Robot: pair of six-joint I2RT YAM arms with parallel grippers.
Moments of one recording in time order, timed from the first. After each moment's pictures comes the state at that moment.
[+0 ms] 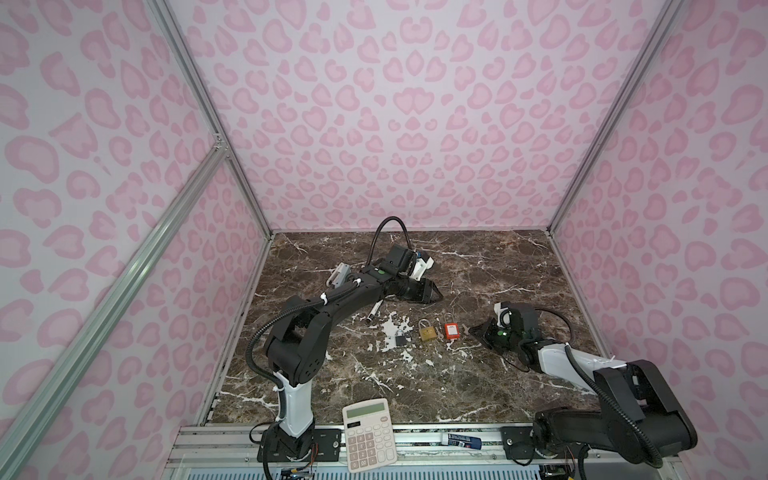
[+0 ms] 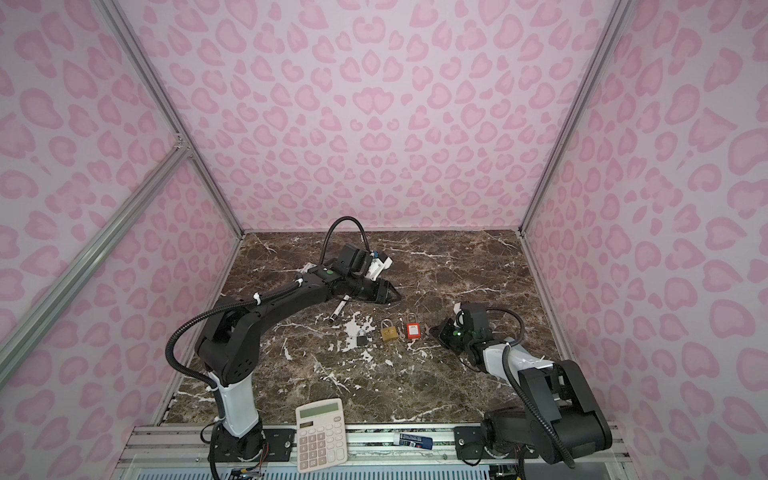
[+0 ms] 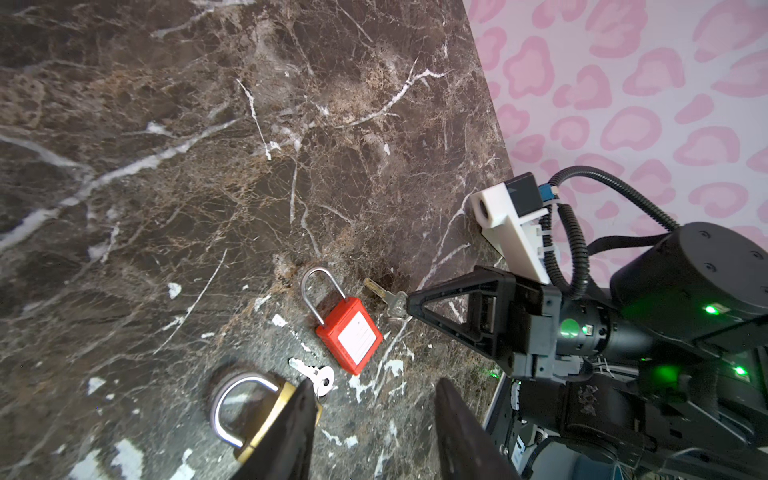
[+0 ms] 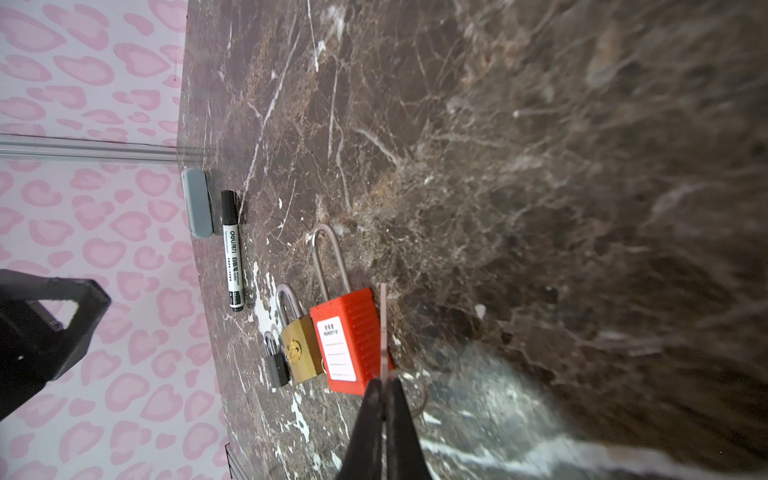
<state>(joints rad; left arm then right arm) -0.63 1.90 1.43 -0.38 0.61 -0.42 0.20 1.35 0.39 0.17 -0.47 0.93</state>
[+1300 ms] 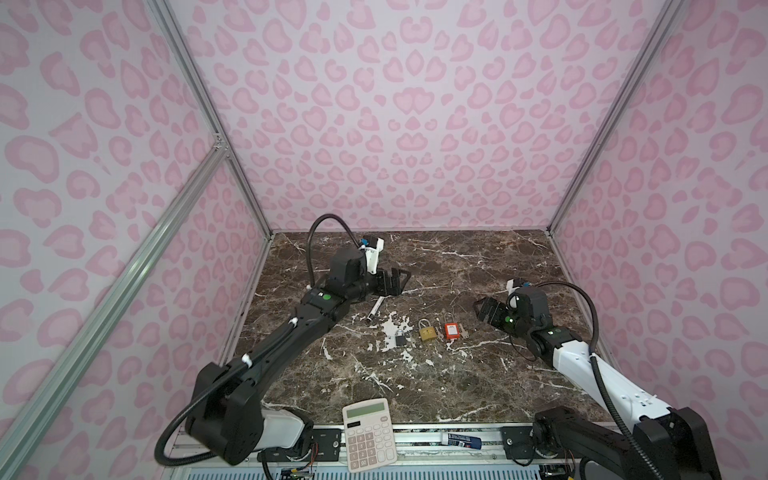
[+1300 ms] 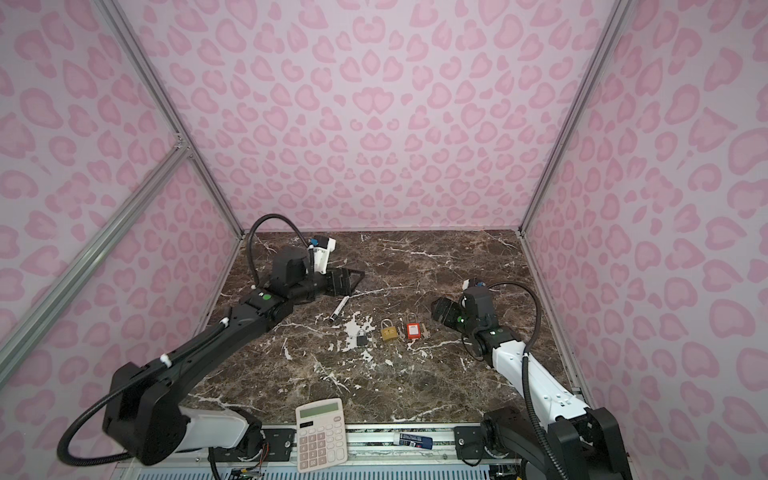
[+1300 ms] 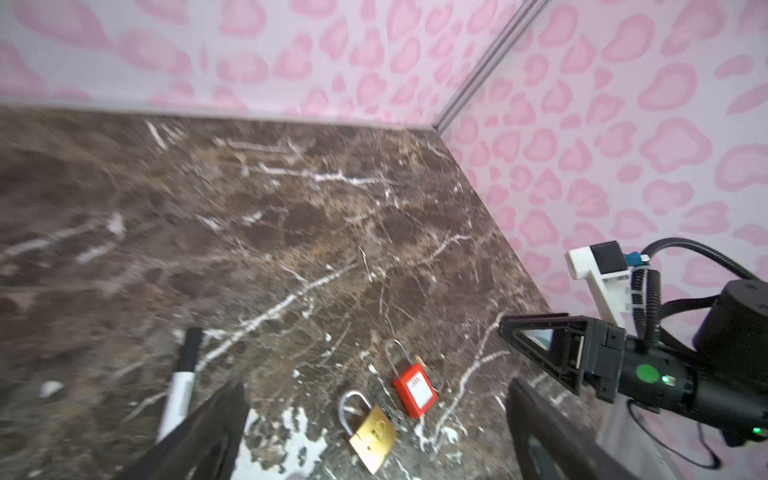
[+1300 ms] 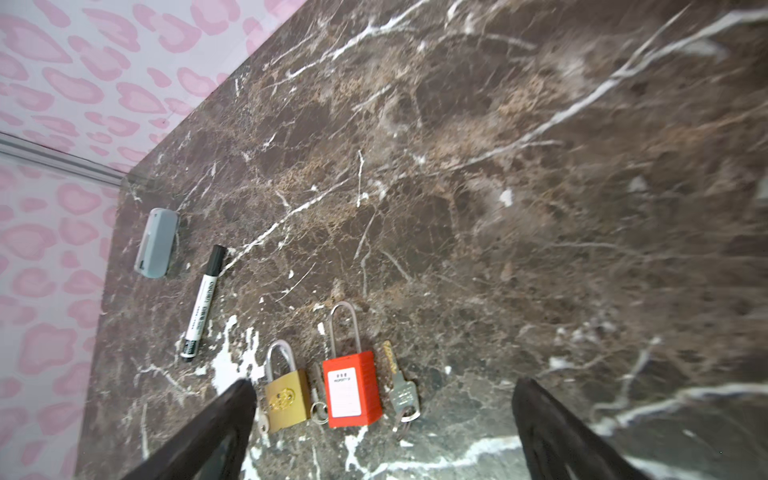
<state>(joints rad) -0.49 1.25 0.91 -0.02 0.26 -0.35 0.24 1.08 0.59 -0.22 -0.08 0.62</state>
